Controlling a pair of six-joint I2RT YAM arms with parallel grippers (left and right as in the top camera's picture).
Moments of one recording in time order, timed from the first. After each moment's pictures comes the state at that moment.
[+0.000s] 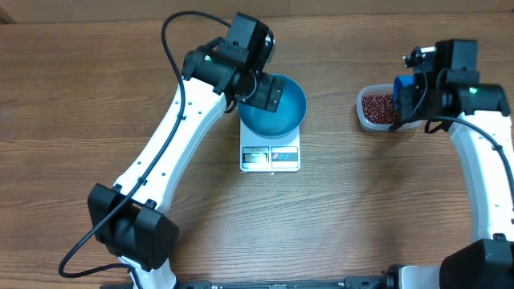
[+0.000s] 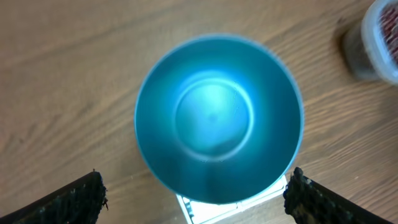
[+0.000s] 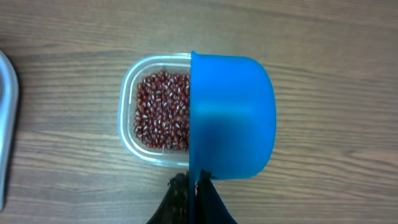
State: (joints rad) left arm -0.47 1.89 1.88 -1.07 0.03 -0.13; right arm -0.09 1.55 1.44 -0.94 0.02 -0.20
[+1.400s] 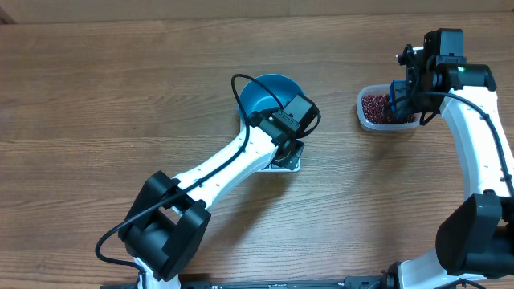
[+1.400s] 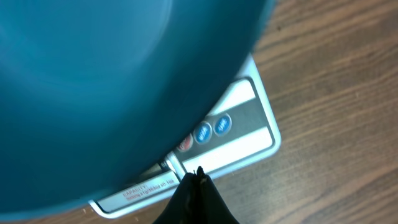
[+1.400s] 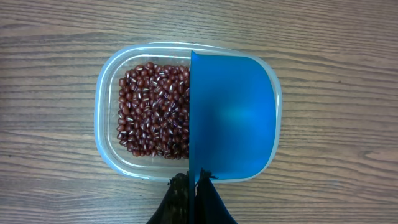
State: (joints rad) left arm -0.73 1.91 1.44 -0.83 -0.10 -0.29; right arm -0.09 1.73 1.50 -0.97 0.04 -0.20
